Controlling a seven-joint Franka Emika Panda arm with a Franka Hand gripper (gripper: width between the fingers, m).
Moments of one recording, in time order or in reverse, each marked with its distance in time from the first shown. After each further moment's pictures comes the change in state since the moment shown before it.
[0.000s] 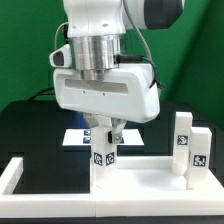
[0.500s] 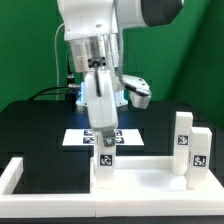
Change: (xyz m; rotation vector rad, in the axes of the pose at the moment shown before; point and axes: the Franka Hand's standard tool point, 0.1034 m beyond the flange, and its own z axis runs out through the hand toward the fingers) arm -0.002 -0.007 0.001 0.034 -0.056 0.638
